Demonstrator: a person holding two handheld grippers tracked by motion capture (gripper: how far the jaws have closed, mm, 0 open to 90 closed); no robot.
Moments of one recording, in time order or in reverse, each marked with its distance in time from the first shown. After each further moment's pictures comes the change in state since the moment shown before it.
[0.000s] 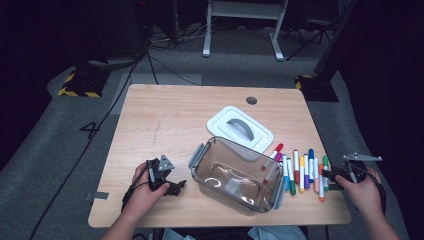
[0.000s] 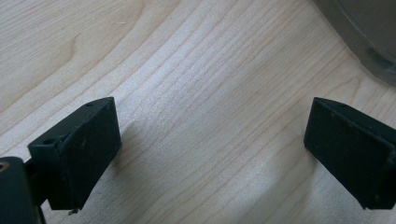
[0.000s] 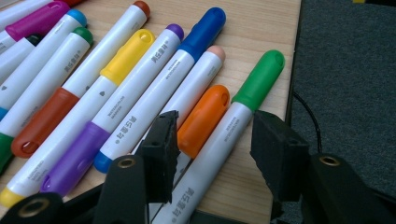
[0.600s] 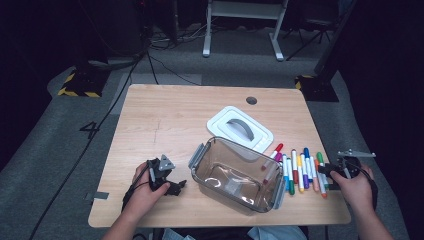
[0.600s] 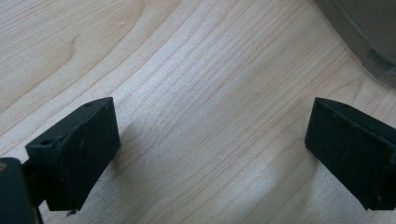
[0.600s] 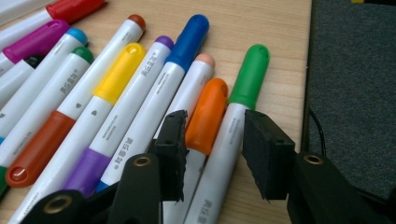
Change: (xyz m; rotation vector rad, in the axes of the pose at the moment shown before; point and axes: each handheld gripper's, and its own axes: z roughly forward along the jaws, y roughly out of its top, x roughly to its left) left arm 0.000 0.001 0.001 0.005 0.004 -0.002; right arm 0.006 0.011 0.009 -0.010 -0.010 0.028
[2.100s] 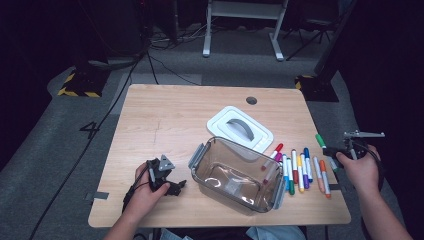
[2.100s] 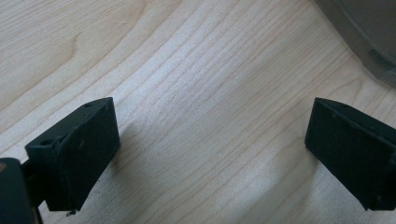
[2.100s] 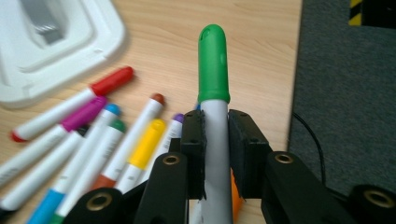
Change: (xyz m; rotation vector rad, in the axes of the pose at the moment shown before) left arm -0.001 -0.001 -0.001 -0.003 0.007 -0.013; right arm 0.007 0.063 -0.030 -0.036 0.032 -0.007
